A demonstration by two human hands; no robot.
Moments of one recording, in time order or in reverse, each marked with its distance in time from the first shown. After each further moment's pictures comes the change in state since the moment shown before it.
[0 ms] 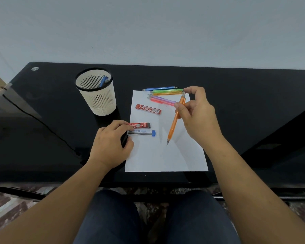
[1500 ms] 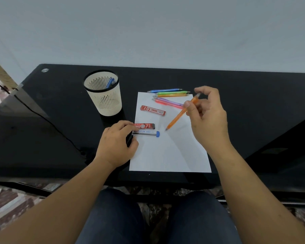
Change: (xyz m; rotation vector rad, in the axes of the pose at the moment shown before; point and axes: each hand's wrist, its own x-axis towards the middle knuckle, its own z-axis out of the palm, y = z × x) left_hand -0.001 0.002 -0.002 -0.018 -0.001 -0.007; right_hand -0.017 -0.006 -0.008 0.122 0.141 -0.069
